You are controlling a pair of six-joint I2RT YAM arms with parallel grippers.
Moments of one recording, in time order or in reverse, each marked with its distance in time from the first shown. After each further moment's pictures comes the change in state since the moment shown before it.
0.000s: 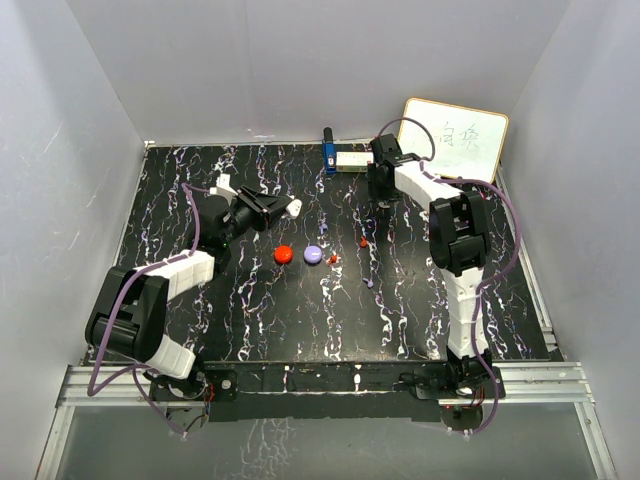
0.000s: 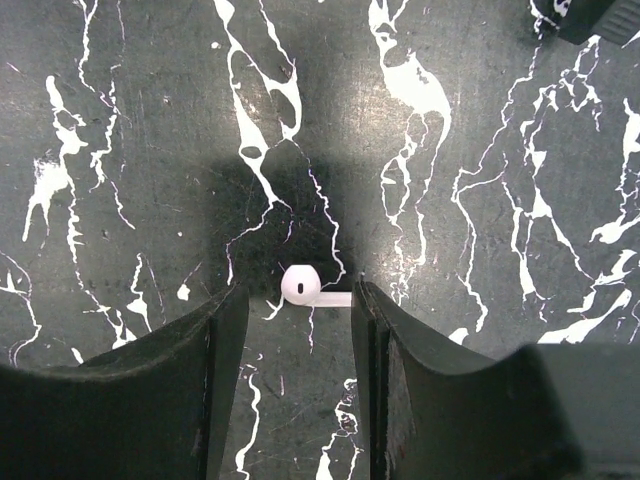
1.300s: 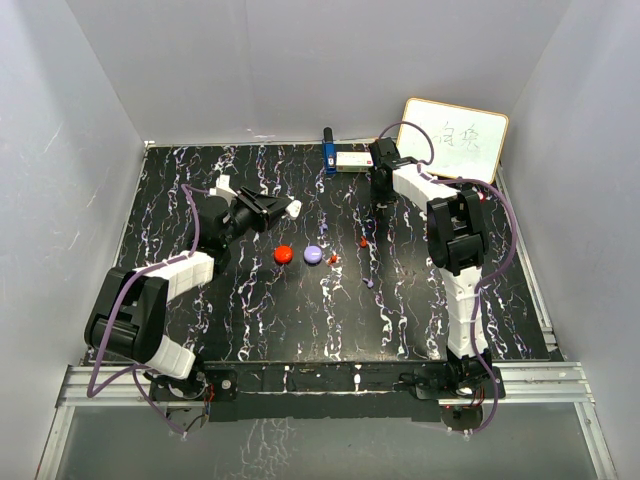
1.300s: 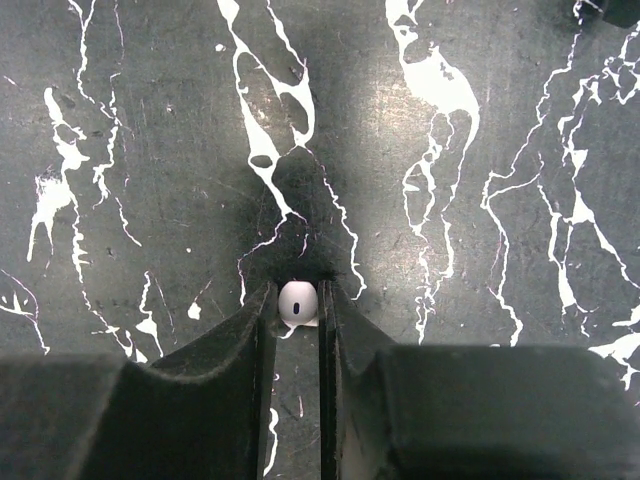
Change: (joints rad) left arm 0.001 -0.006 -0.013 0.000 0.000 0.000; right arm 0.005 0.025 -0.022 0.043 -0.009 0.051
